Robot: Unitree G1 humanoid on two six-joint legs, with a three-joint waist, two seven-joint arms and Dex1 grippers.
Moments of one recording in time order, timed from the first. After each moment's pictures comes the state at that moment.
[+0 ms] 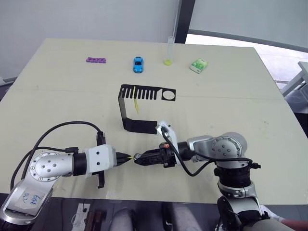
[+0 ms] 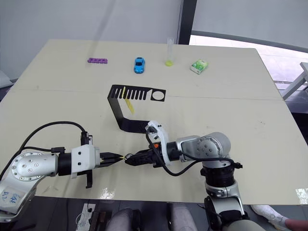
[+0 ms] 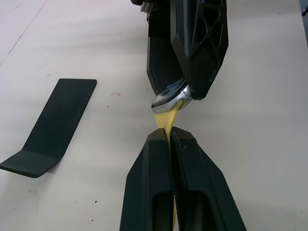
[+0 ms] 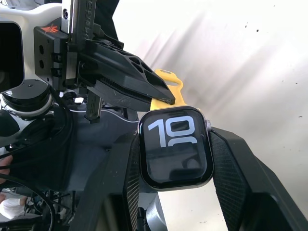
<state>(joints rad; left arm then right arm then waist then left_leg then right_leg) 0.02 0.87 0.08 -0.62 -0.23 0.32 -0.93 -0.62 -0.13 0.02 -0.22 0.81 1.61 0.59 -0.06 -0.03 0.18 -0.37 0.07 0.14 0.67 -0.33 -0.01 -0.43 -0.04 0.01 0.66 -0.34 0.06</state>
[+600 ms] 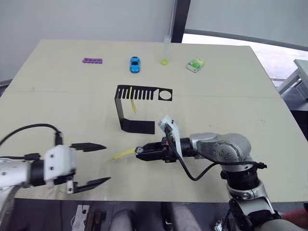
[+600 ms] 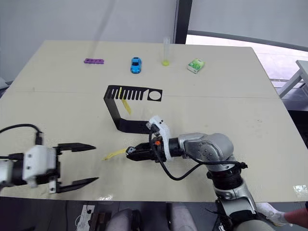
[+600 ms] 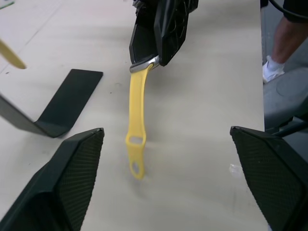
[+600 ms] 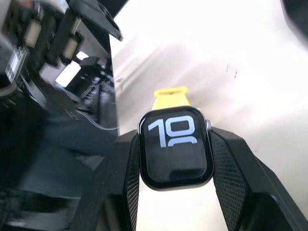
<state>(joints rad) 0.24 0.89 0.57 -0.57 -0.56 0.31 -1.17 -0.61 -0.32 0.24 -0.28 0.69 1.14 0.79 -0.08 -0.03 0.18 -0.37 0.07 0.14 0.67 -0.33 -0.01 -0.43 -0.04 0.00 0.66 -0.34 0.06</state>
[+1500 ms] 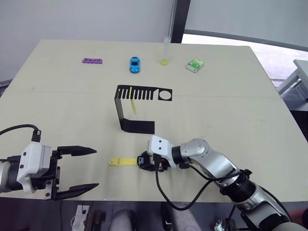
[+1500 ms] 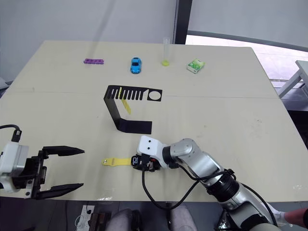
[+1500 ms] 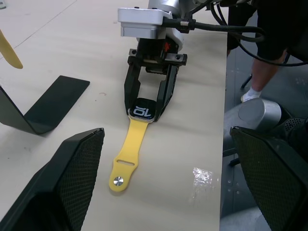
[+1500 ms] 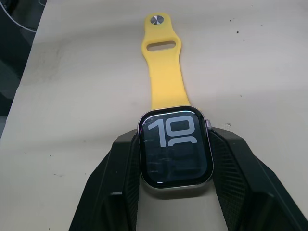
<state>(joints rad) 0.29 0.93 0.63 -0.52 -0.69 0.36 -1.29 -0.55 -0.42 0.56 -0.24 0.18 0.68 0.91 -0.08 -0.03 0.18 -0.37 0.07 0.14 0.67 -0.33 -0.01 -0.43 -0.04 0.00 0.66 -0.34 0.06</state>
